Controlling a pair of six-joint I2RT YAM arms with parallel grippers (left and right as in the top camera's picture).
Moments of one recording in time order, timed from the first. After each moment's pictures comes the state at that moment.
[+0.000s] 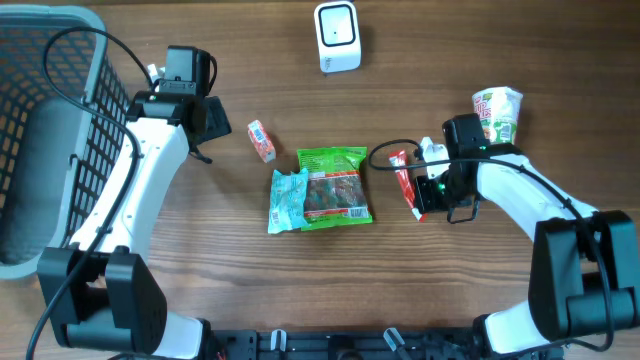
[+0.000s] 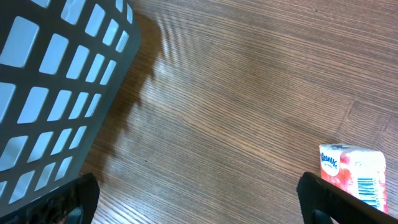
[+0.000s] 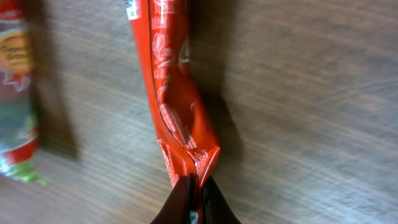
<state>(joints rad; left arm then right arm) -0.10 1.65 1.31 -0.86 -0.37 -0.42 0.13 1.69 0.88 -0.70 -0.32 -0.07</state>
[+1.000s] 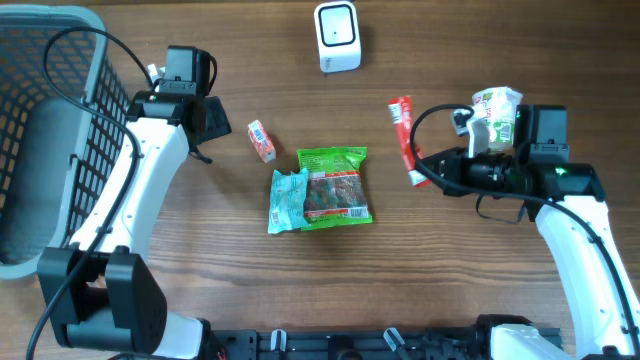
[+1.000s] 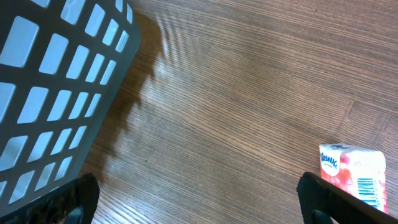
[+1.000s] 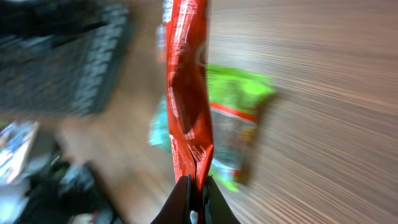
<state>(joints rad) -0.10 1.65 1.31 -0.86 -0.37 -0.42 -0.04 1.28 0.94 -0.74 -0.79 -0.03</state>
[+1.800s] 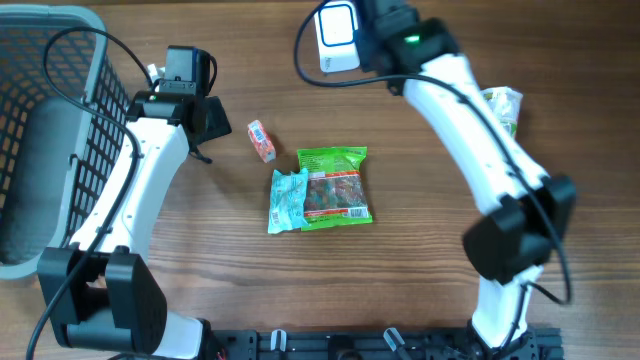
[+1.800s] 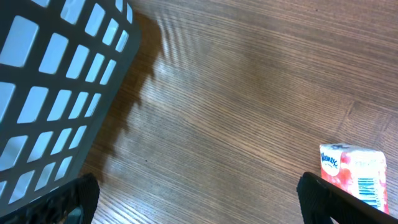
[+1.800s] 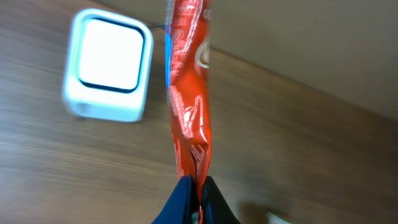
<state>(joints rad) -0.10 1.65 1.31 -0.86 -0.37 -0.42 0.47 2.07 2.00 -0.83 0.50 -0.04</state>
